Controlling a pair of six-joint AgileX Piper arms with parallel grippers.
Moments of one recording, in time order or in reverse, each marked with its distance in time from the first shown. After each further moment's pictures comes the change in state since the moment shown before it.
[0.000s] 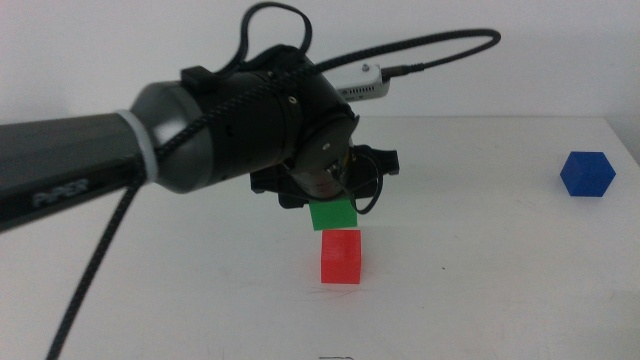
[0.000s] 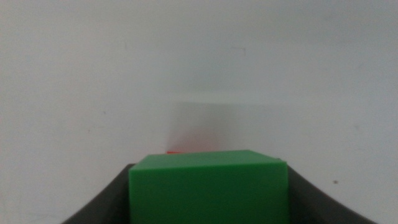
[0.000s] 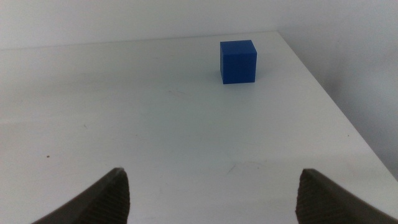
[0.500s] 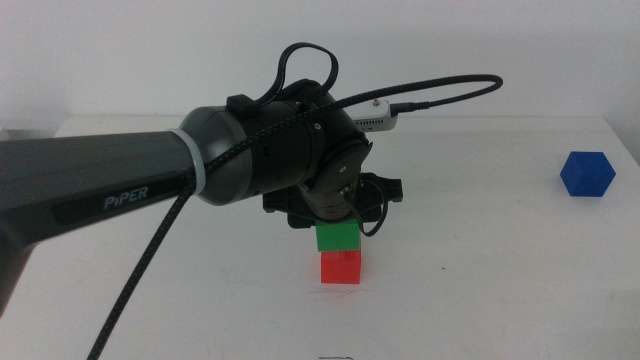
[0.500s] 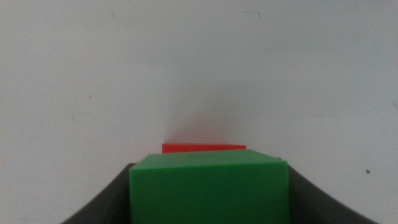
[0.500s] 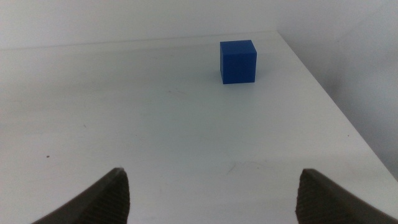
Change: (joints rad) left arm 0.000 0.088 0.000 -0.030 -0.022 0.039; right arm 0.000 0.000 0.000 0.000 0.000 0.000
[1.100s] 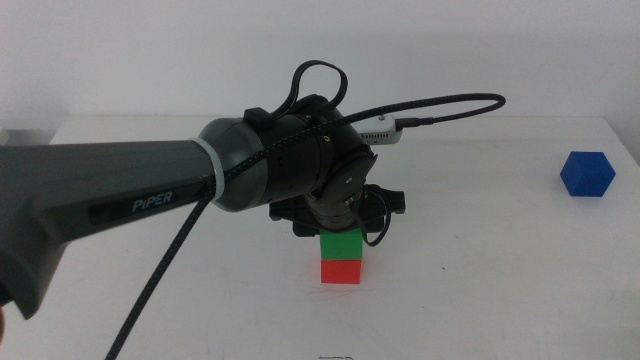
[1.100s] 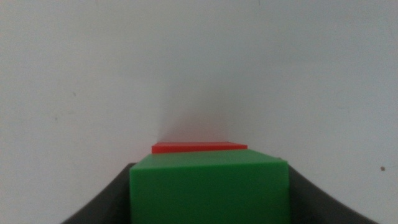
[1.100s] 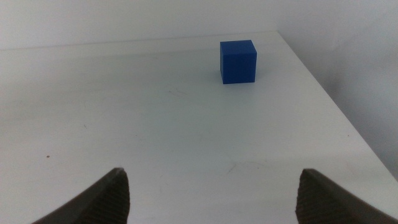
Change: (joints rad) left arm 0.000 0.045 0.000 -0.015 -0.028 0.029; right arm 0.000 0.000 0.000 0.000 0.000 0.000
